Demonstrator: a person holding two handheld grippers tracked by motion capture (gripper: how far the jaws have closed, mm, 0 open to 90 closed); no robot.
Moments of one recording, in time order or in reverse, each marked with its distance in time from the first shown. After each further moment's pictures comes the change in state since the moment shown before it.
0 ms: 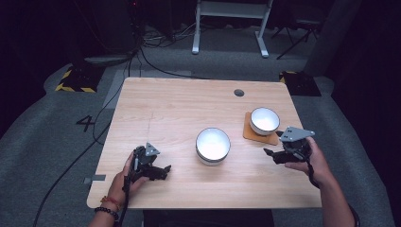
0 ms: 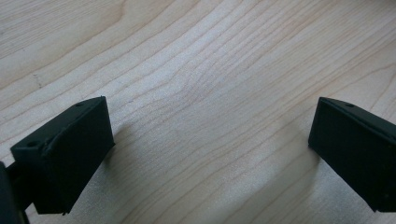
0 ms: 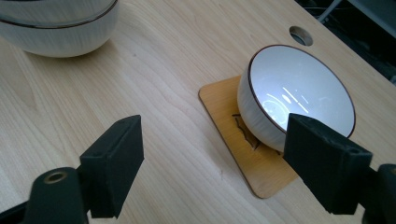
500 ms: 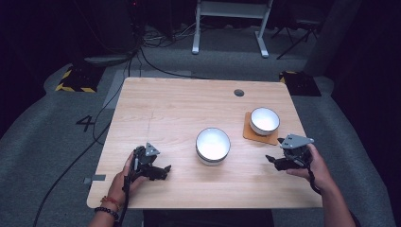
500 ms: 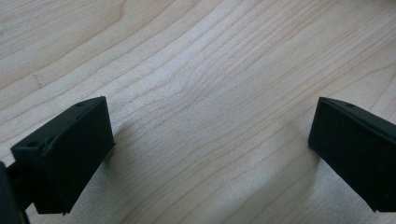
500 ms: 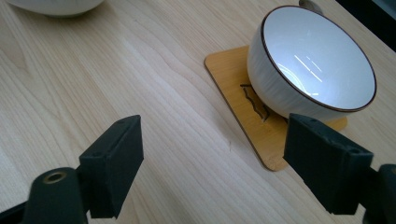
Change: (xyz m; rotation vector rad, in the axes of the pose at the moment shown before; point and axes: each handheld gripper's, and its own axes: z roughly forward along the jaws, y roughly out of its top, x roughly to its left) left arm 0.000 0.000 0.000 0.002 0.004 -0.001; right arm 0.006 -0.025 0.005 0.041 -0.007 -0.006
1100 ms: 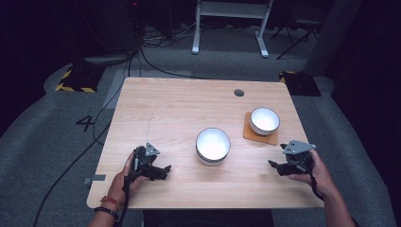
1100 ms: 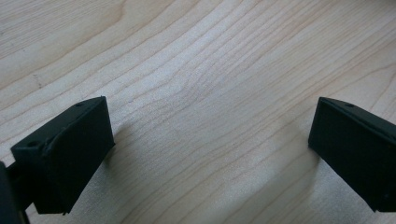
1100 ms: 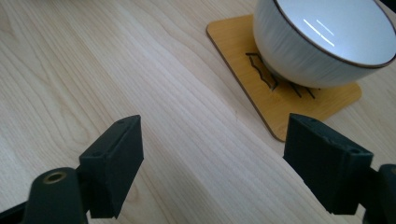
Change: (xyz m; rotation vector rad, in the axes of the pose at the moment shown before) left arm 0.000 0.000 0.000 -0.002 -0.001 0.001; right arm 0.000 -0.027 0.006 0.029 0.003 0.020
